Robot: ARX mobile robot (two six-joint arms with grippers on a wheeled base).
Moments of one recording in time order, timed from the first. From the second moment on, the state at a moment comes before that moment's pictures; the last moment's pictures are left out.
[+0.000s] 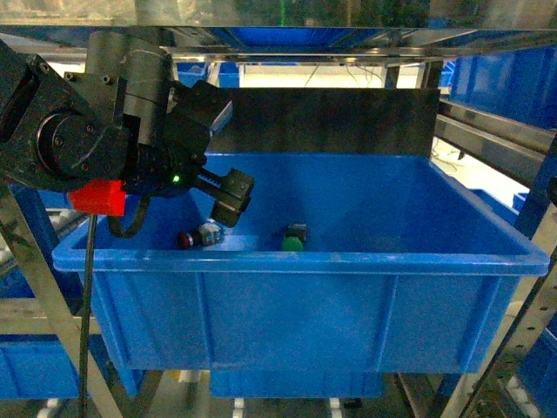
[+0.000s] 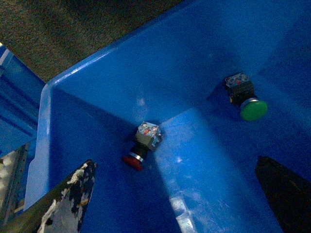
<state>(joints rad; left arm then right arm) -0.23 2.19 1.27 0.39 -0.09 0.32 0.25 1.07 0.29 0.59 0.01 0.08</state>
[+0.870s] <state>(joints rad) -0.09 1.61 0.31 1.29 -0.09 0.00 0.01 0.68 0.01 0.67 0.01 0.00</state>
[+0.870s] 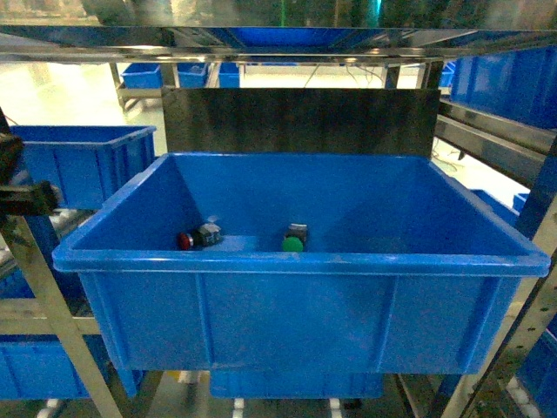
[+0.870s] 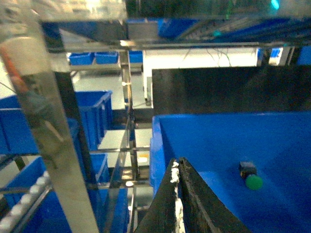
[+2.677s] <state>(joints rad) 0.00 0.26 0.01 0.26 0.00 0.00 0.00 0.00 0.01 0.00 0.00 0.00</state>
